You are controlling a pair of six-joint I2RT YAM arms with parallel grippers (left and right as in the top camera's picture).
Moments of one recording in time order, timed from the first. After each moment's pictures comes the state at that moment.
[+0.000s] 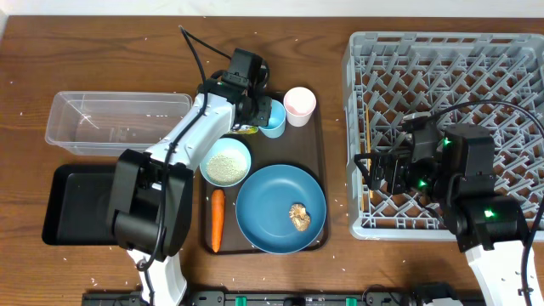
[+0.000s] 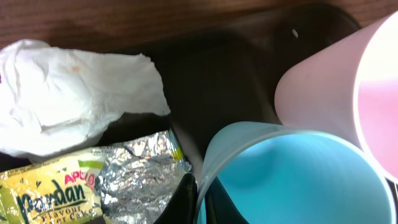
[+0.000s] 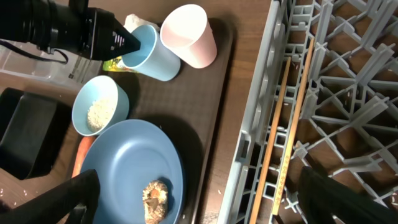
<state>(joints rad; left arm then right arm) -0.35 1.96 1.43 -0.61 0.10 -0.17 0.11 0.98 0.90 -0.72 -0.42 0.18</state>
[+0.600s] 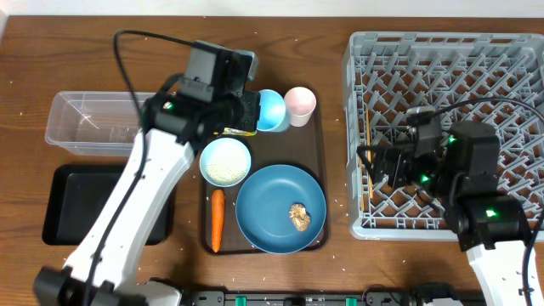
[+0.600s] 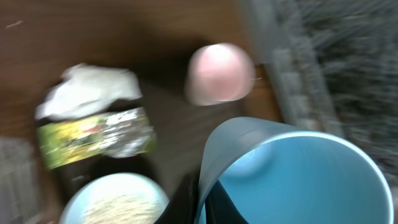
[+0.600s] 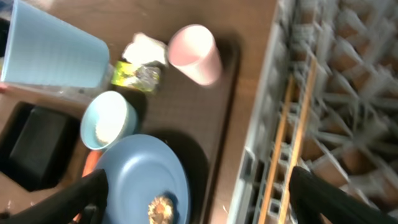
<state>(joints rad) -0.34 1.50 1.43 -0.84 0.28 -0.16 0.09 0.98 0.90 -0.62 -0.49 0.20</state>
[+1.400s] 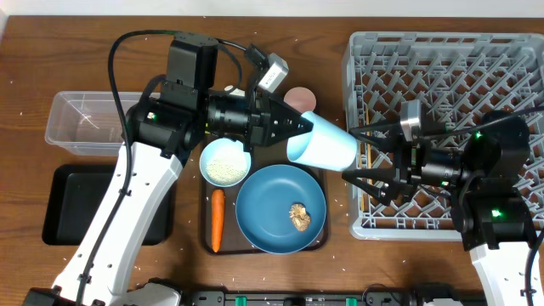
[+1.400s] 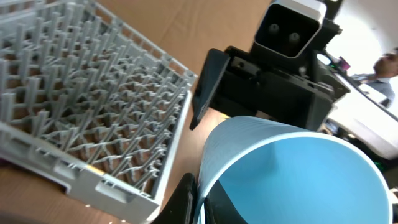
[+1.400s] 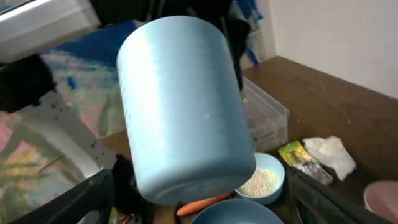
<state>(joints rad) -0.32 1.44 1.43 -0.68 1.26 0.02 0.05 0.98 0.90 -0.22 -1.32 0.05</state>
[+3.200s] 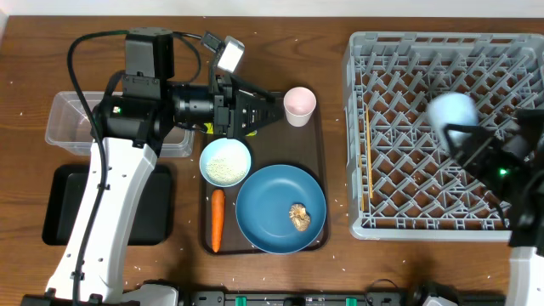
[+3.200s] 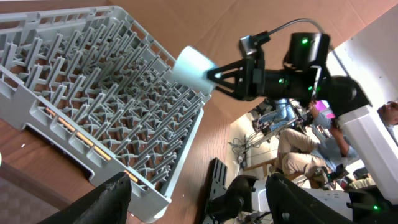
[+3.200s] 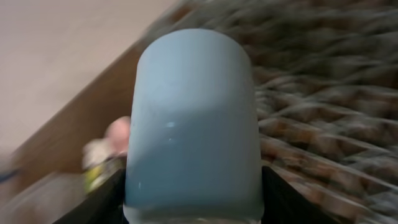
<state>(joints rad) -0.14 1.44 1.43 -0.71 1.31 -0.04 -0.38 0.99 1.13 -0.91 -0.39 0.40</state>
